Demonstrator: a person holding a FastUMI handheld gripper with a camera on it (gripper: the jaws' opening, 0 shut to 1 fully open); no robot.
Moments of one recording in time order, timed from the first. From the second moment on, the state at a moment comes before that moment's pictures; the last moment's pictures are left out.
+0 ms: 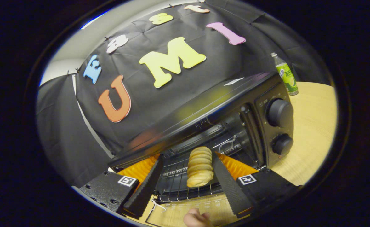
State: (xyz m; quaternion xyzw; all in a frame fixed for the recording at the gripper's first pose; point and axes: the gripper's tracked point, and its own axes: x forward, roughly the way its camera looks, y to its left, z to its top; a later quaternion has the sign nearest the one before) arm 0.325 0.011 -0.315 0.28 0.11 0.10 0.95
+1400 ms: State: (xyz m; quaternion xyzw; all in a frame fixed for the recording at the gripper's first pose) arm 0.136 0.017 -0.344 0.03 0.29 0.05 0.96
